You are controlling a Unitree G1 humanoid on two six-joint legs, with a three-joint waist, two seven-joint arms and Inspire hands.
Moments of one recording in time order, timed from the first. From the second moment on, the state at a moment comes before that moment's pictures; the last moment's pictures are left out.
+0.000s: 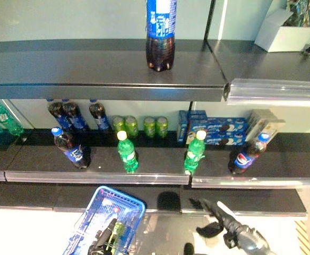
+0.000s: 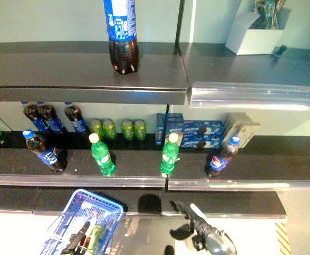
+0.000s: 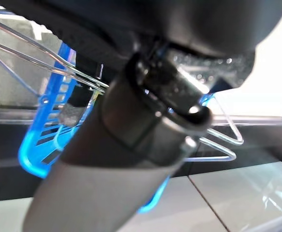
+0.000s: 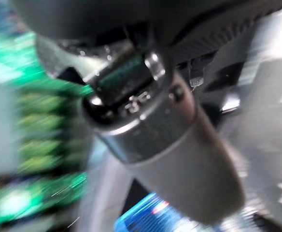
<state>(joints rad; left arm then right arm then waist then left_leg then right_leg) 0.15 0.09 0.10 1.01 -1.20 -0.19 -0.01 0.15 -0.60 0.37 0.12 0.00 0.02 0.20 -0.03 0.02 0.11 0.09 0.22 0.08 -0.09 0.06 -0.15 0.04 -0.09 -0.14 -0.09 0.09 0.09</state>
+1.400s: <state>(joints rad) 0.21 0.05 0.06 0.88 -1.22 -0.18 0.05 0.23 -0.45 0.12 -0.11 0.15 -0.14 -0.28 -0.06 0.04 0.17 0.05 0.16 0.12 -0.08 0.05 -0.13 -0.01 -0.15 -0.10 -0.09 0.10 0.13</state>
